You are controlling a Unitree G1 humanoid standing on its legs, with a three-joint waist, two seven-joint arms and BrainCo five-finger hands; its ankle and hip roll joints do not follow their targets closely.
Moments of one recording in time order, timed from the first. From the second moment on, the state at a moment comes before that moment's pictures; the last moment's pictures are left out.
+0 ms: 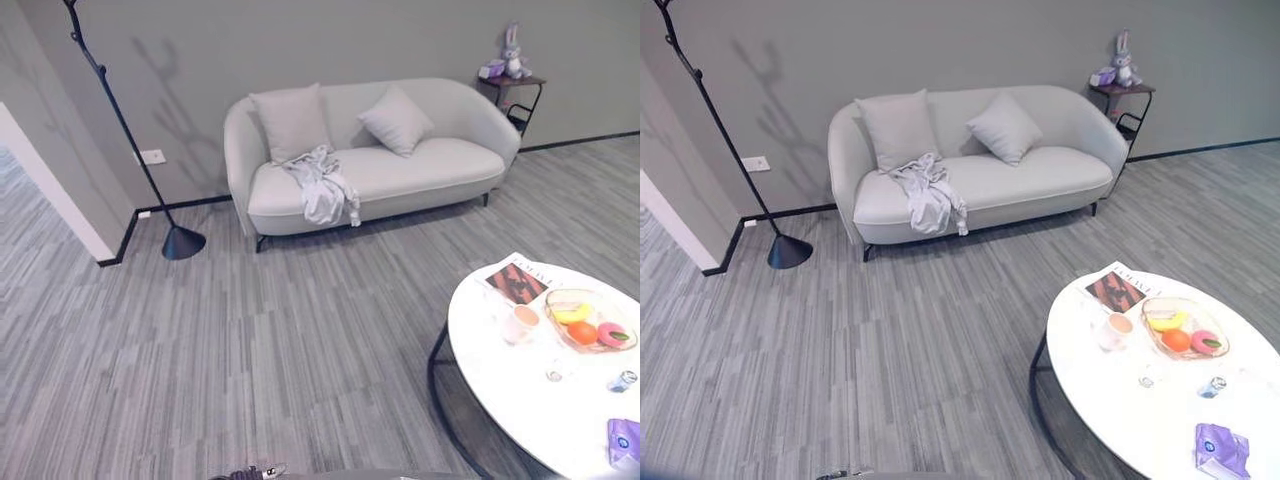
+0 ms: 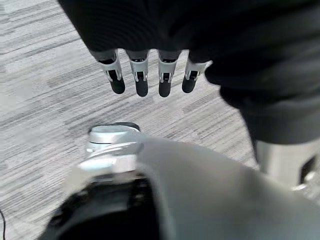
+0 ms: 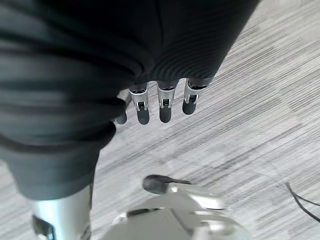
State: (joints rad) left arm -0.04 0.16 -0.23 1.46 -0.14 -0.06 -0.06; right arm 0.00 -0.24 0.22 1.47 0.32 0.01 0.07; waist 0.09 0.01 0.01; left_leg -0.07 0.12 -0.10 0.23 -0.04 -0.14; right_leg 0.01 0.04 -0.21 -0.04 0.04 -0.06
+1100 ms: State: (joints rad) left arm -0.16 0.18 -0.18 1.55 0.01 -0.05 -0.05; right arm -0.18 -0.21 0.26 1.33 0.13 0.02 0.08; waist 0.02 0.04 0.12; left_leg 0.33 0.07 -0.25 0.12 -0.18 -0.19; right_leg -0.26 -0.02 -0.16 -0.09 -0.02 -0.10
